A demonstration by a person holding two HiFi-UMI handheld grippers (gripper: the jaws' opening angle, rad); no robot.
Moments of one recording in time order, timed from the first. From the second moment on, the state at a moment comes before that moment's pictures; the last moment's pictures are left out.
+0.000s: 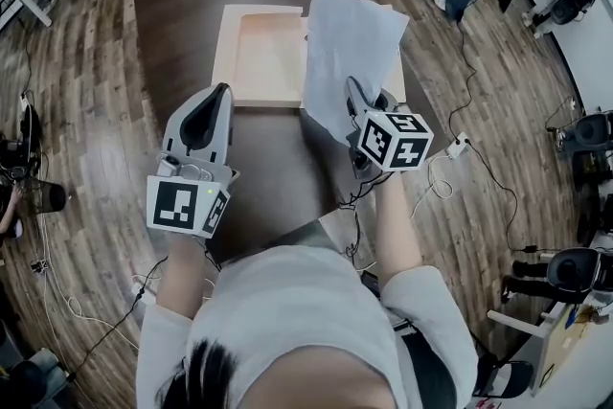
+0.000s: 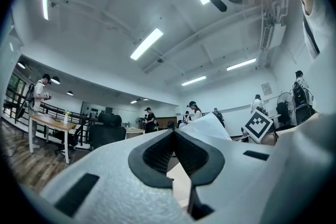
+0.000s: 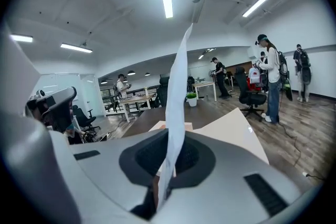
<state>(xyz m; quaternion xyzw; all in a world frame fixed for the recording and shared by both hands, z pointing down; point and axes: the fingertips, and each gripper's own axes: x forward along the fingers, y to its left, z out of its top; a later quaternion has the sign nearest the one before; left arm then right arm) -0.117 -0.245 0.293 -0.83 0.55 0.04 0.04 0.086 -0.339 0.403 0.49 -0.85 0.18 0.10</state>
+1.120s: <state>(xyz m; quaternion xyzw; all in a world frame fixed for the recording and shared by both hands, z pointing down) -0.115 -0.225 0.290 -0.85 0.53 0.04 0.04 0.076 -0.279 0.345 0.53 -0.85 0.04 0.07</state>
